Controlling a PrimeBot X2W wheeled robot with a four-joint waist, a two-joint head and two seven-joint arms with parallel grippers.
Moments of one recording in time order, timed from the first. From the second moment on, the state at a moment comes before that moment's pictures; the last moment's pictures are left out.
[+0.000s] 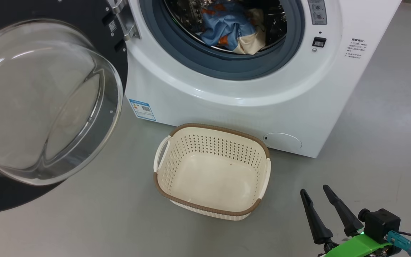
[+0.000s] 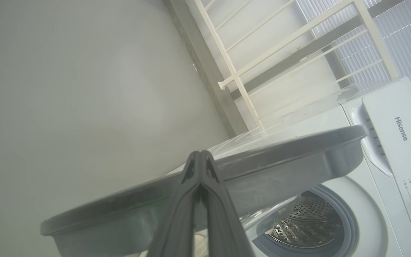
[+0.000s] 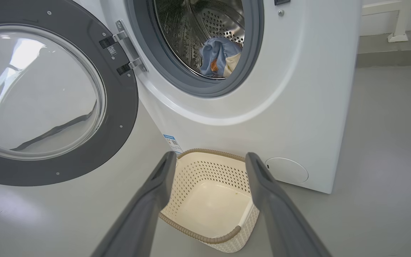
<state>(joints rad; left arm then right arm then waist) -0.66 0.77 0.12 0.81 -1.52 -0.13 0.52 -0.02 -0.15 0.15 0.21 0.41 0.13 -0.25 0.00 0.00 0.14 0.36</state>
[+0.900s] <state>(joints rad) -0.51 0.78 0.03 0.51 -1.58 -0.13 0.79 -0.02 -0.15 0.14 0.20 0.41 0.13 -0.25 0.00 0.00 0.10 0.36</state>
